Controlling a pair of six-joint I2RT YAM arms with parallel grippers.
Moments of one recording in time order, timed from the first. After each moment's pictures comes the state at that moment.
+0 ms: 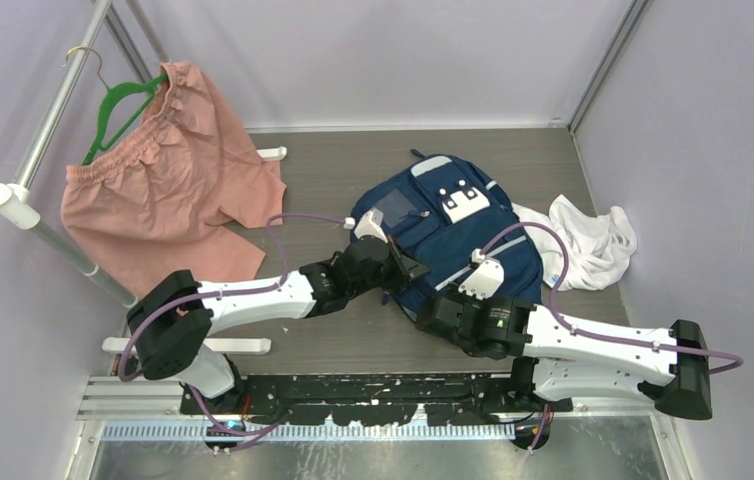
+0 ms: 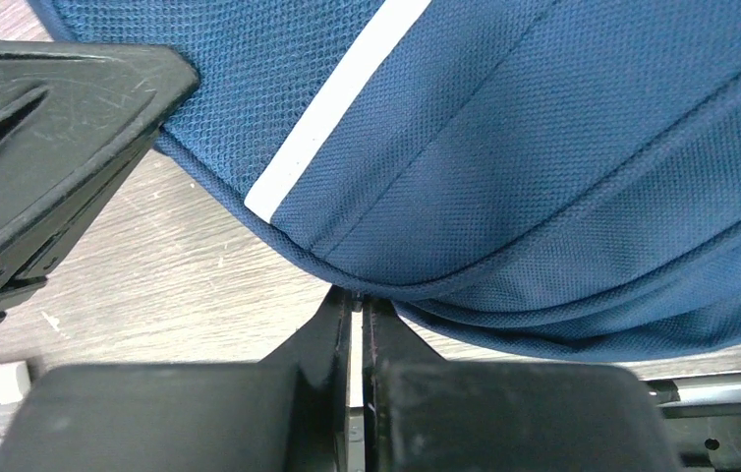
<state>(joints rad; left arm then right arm) -1.04 1.54 0.92 0.19 -0.17 -1.22 1.24 0.97 0.76 -0.98 0.71 1.51</state>
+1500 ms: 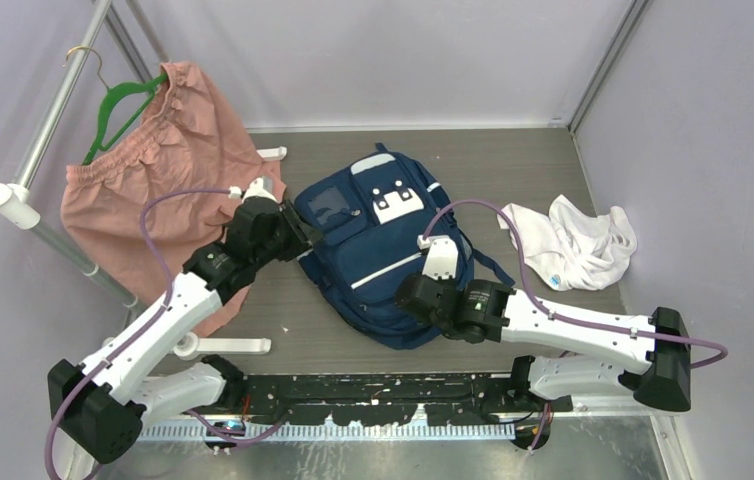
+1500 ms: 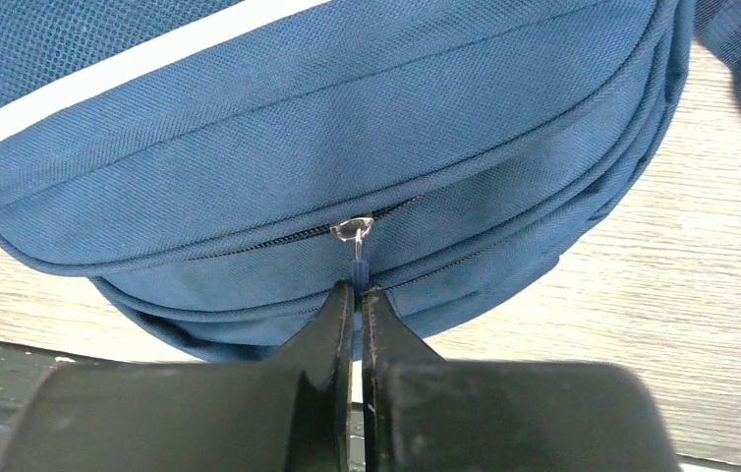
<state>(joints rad) -0.57 1.04 0.89 -0.43 -0.11 -0.91 1.21 1.12 0.92 -0.85 0.61 0.96</state>
